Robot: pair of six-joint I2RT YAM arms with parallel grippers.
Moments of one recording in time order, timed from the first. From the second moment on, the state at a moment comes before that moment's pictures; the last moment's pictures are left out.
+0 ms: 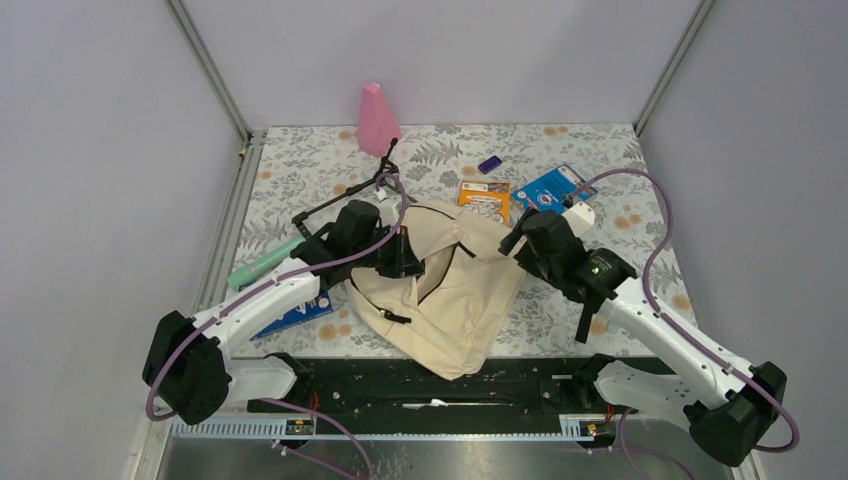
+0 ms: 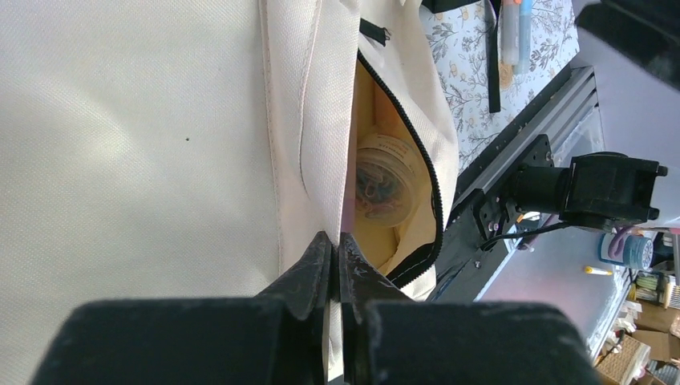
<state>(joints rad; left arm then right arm) -0.63 1.24 0.86 -0.29 0.40 -0.51 0.73 1.01 0.93 -0.68 0.42 1.12</state>
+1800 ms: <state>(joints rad) -0.63 1.24 0.85 -0.31 0.31 -0.43 -0.45 1.10 0.51 -0.57 0.03 0.71</state>
